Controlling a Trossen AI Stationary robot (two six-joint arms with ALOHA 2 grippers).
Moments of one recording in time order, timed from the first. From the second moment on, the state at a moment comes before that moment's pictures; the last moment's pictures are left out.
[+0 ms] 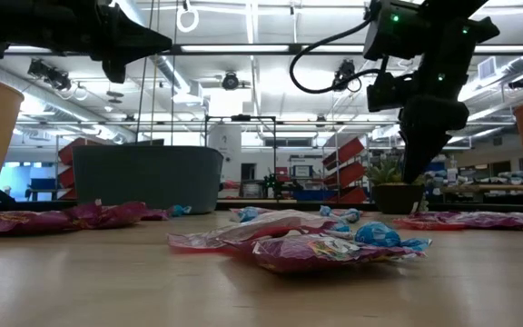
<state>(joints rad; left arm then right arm) -0.14 0.70 0.29 0.45 -0.44 -0.06 -0.01 1.41 0.82 -0.71 0.22 0.39</state>
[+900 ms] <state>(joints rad) -0.14 0.70 0.29 0.45 -0.44 -0.06 -0.01 1.62 0.81 -0.66 0.24 0.87</state>
